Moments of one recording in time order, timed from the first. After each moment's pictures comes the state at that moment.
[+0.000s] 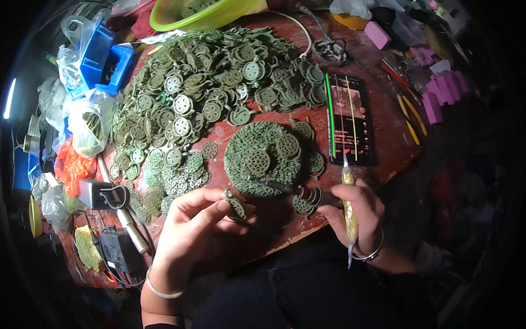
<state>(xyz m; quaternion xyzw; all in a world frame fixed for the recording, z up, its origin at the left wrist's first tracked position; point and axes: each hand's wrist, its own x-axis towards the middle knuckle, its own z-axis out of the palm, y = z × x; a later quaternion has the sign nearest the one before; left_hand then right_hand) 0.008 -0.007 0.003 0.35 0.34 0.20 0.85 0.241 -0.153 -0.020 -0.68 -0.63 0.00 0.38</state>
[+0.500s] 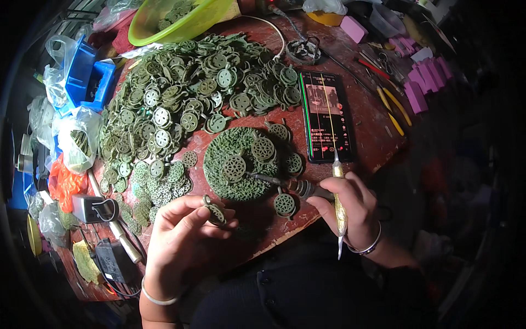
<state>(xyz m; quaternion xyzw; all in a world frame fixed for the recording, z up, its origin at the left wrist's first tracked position) 0.007 -0.006 0.006 0.35 0.34 0.18 0.86 0.254 -0.159 -0.017 -0.70 -0.63 -0.01 0.34</state>
